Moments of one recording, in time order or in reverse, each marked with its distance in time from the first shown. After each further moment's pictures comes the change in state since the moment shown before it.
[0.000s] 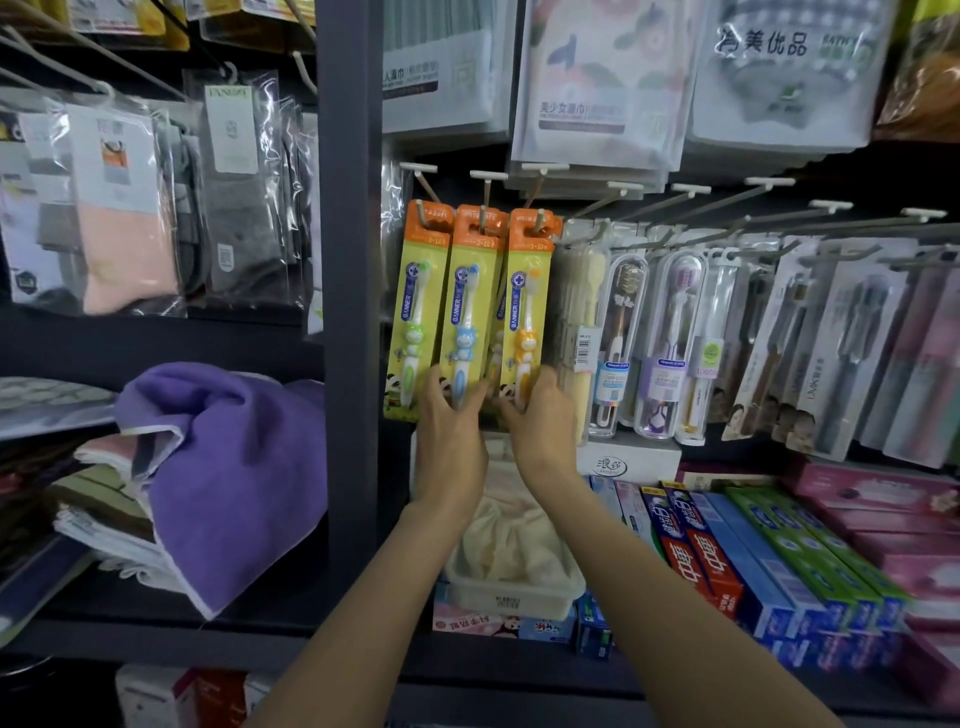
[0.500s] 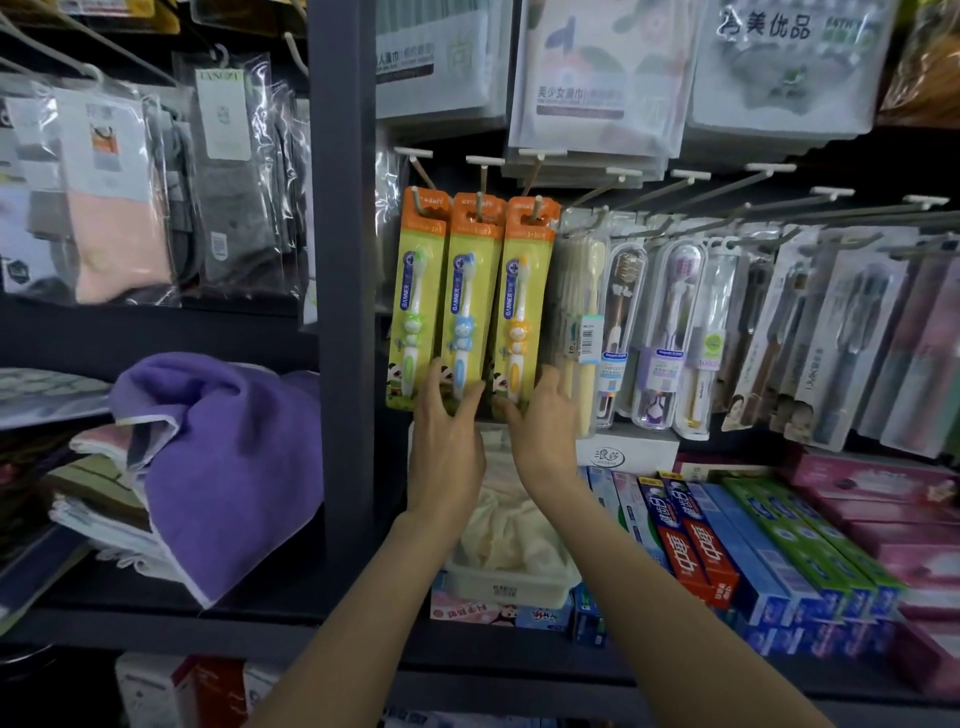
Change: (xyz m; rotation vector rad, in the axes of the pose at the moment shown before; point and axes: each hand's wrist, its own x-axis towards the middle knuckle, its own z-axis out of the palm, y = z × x) left_hand -0.016 -0.004 -0.002 0.041 -0.066 0.010; right_hand -0.007 0.007 0.005 -0.020 0.010 -0.007
